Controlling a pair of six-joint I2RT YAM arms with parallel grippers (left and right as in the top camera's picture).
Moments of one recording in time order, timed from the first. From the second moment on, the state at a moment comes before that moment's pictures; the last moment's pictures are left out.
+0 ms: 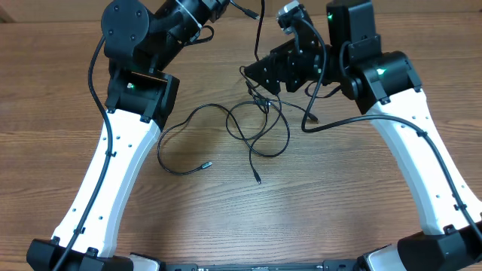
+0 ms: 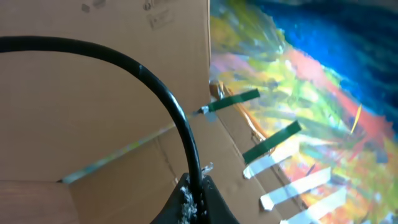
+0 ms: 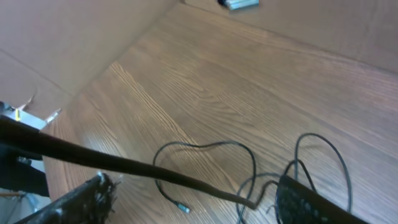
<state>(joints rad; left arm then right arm) -0.30 1.56 1.60 0.37 0.48 -1.36 0.35 1.65 1.75 -0.78 -0.64 -0.01</state>
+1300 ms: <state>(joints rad) -0.30 1.56 1.60 0.35 0.37 -1.34 0.38 1.65 1.75 -0.69 -0.57 -0.01</state>
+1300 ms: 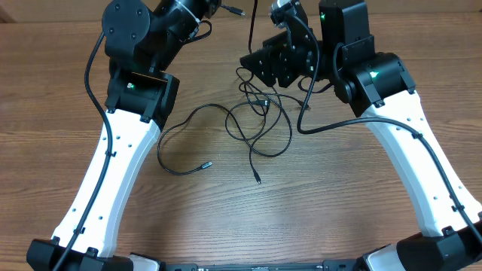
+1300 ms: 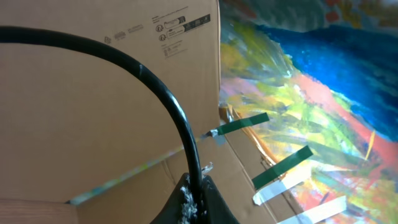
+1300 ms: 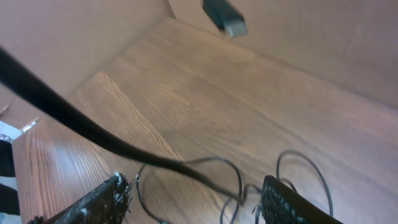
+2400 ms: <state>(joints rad) -0.30 1.56 1.61 -0.55 0.25 -0.86 0.38 1.65 1.81 -0.81 -0.04 -0.01</state>
